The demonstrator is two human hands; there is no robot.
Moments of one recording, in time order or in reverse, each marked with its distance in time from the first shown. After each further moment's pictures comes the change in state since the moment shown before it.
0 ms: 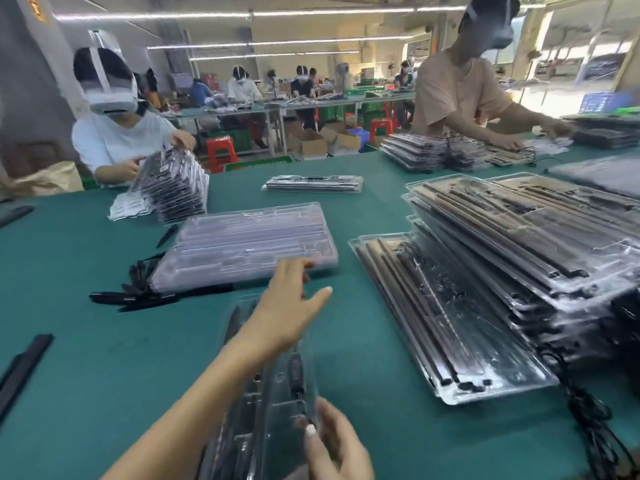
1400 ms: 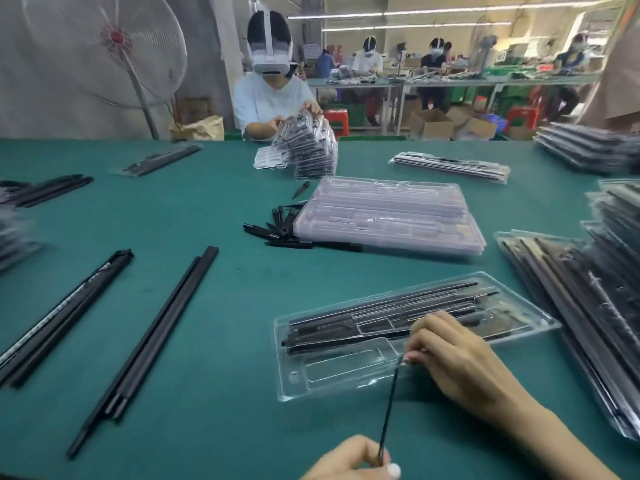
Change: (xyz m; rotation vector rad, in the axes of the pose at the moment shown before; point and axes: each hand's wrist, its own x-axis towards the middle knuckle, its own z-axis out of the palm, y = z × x) left_hand -0.209 -0.064 -0.020 -0.826 -0.228 -0.585; right_hand 0.101 -0.032 0.014 -1.047 -0.472 -1.543
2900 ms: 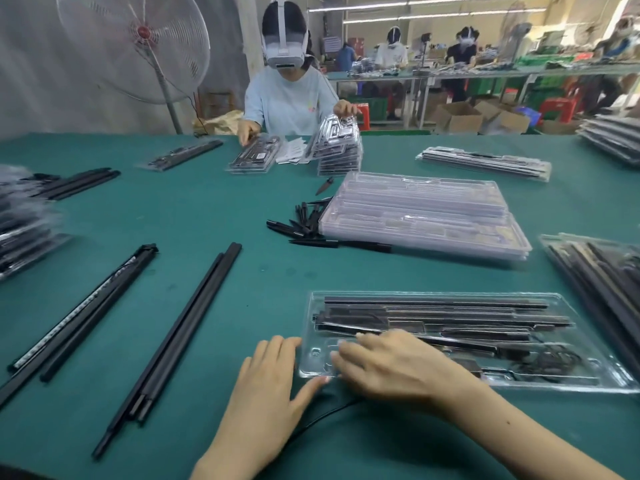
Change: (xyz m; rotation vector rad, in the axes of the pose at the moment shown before) left_hand 0.042 -0.019 -0.105 1.199 0.646 0.289; right_hand 0.072 -0.043 0.054 -0.272 -0.332 -0.433
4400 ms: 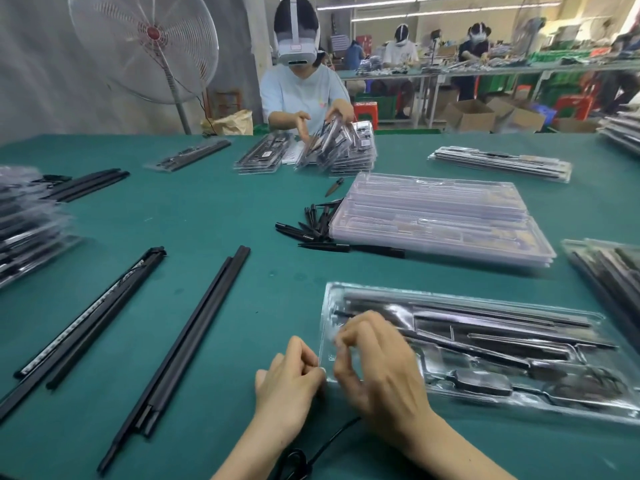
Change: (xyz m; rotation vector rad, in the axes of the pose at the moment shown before) left_hand 0.029 0.004 0.013 -0.541 0.057 -0.404; right_hand 0.038 -0.038 0.026 0.325 0.639 0.510
